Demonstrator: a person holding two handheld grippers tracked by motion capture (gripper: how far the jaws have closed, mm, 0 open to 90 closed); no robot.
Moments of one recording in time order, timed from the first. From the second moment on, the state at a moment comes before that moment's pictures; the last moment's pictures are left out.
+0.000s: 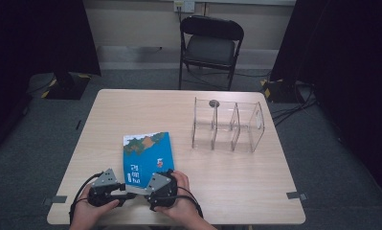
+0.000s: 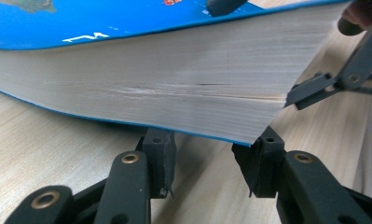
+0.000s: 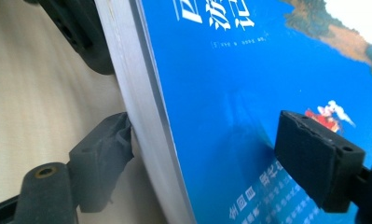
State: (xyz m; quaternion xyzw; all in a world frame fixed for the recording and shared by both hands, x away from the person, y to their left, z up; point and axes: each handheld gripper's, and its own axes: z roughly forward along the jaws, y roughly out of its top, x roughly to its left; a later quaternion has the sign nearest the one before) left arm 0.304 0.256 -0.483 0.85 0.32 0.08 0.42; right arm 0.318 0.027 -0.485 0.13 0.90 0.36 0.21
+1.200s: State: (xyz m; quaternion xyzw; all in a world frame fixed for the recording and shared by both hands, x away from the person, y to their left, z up) left arm 0.305 0.273 -0.488 0.86 0.30 0.15 0.38; right arm 0.327 0.019 -0.421 0.10 0.91 0.33 0.22
